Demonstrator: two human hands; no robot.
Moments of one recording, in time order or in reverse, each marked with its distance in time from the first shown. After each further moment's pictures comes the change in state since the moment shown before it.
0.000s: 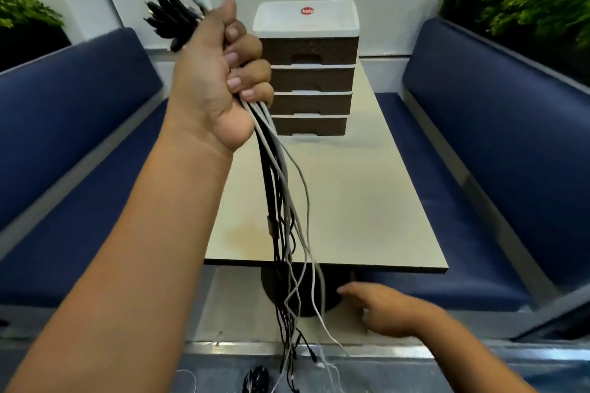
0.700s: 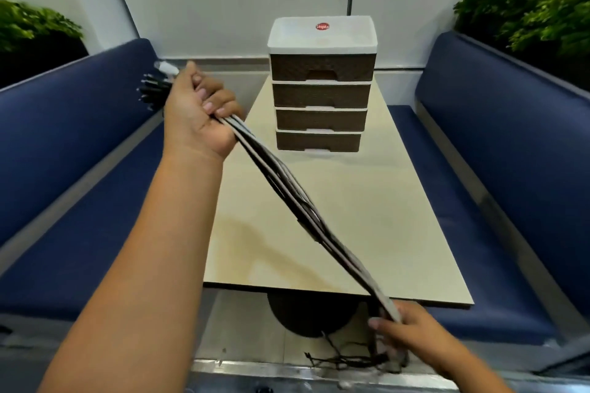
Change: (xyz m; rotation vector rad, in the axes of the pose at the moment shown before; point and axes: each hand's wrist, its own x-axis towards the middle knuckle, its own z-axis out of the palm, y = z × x) left_hand 0.062 0.010 -0.090 -0.366 0.241 0.077; right_hand -0.001 0.016 -0.008 0.730 0.219 0.073
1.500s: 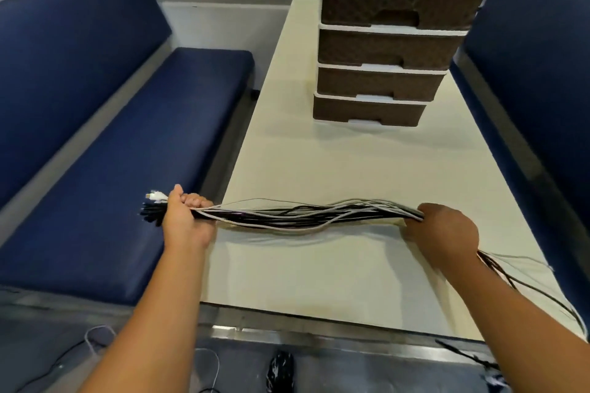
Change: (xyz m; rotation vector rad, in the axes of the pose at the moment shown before) left_hand 0.067 0.033 -0.313 0.029 0.781 0.078; right_hand 0.201 -0.090 -0.004 -0.891 0.606 0.151
